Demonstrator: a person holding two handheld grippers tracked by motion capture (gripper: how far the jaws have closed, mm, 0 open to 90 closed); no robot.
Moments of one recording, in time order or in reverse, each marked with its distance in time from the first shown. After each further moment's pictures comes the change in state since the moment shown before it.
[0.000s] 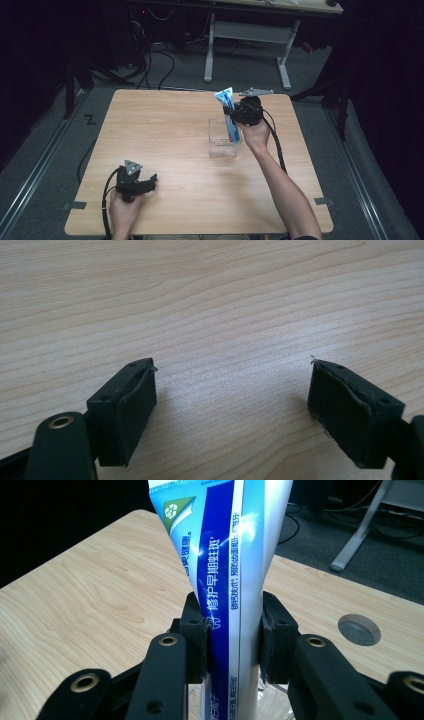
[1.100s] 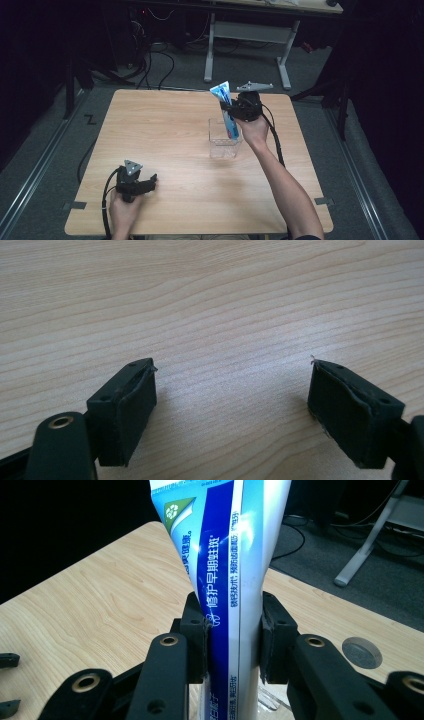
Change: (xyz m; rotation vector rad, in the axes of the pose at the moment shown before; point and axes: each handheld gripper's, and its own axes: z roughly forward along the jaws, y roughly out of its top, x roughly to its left) left arm 0.000 0.000 0.000 0.001 -0.001 0.002; right arm 0.015 0.022 -0.014 -0.021 0.021 -0.047
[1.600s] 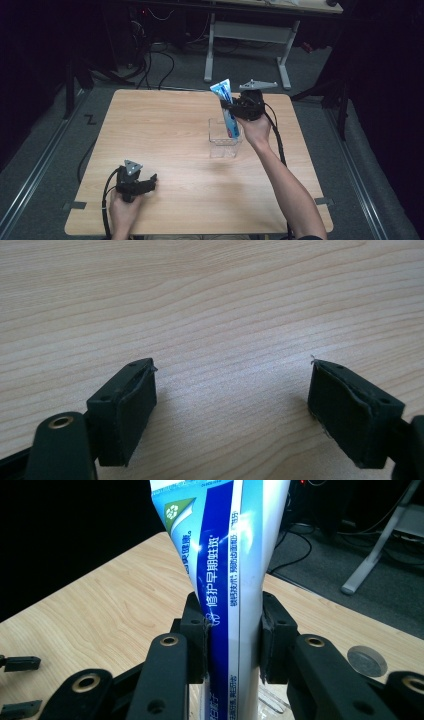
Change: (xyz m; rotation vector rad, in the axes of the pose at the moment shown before) left arm 0.000 0.000 0.000 0.000 0.000 -0.001; right arm 0.004 0.007 -0.014 -0.030 0.030 0.001
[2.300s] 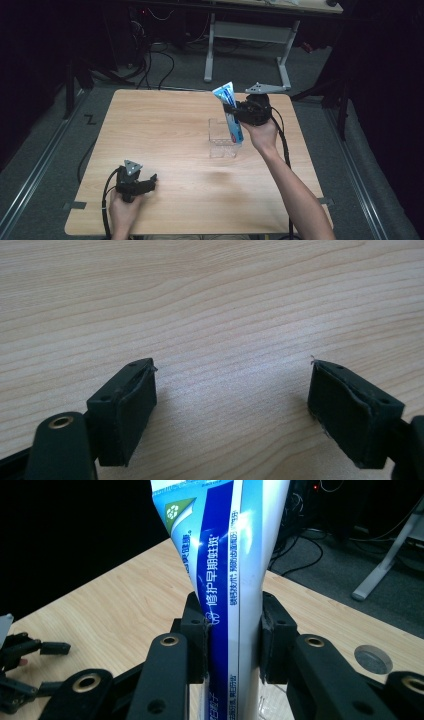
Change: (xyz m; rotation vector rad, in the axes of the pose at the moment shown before) left arm 0.000 0.000 0.000 0.000 -0.003 0.000; right arm 0.009 -0.002 -0.028 -0.015 0.046 -0.020
